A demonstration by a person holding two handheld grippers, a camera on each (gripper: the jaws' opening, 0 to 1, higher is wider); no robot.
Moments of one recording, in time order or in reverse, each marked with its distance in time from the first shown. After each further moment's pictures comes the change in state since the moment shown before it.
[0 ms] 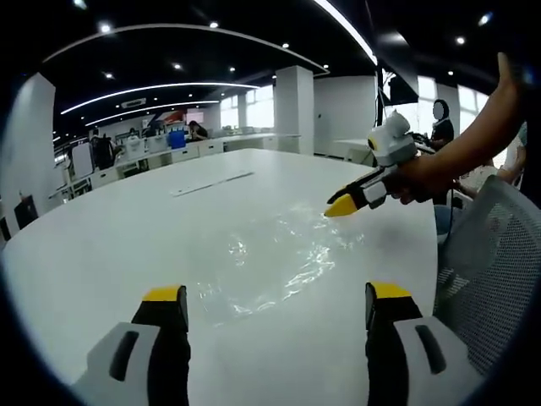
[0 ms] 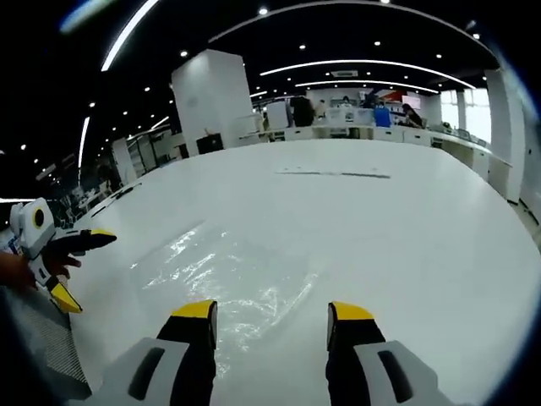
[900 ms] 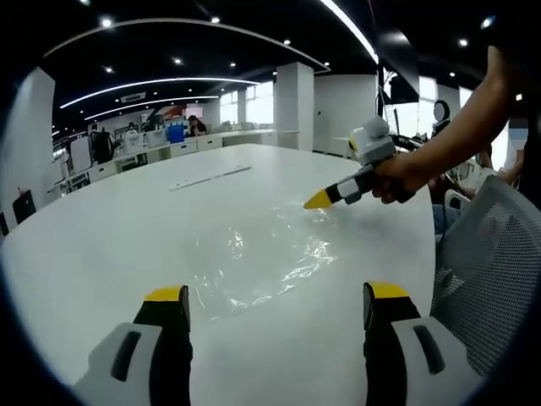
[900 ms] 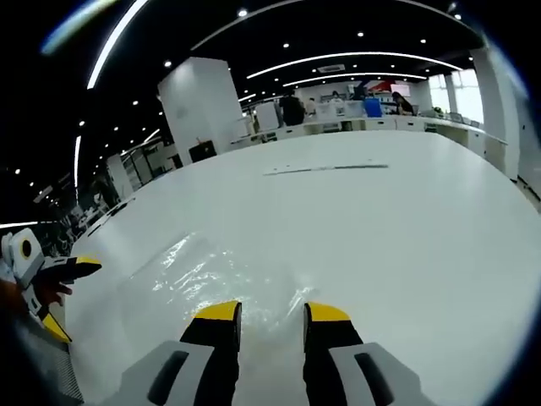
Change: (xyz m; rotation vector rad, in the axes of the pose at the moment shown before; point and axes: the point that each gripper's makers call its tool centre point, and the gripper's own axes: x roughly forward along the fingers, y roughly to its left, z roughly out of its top) left arm 0.002 0.000 -0.008 -0.018 0.020 -0.008; right arm 0.029 -0.014 0.008 0.105 -0.022 -0.004
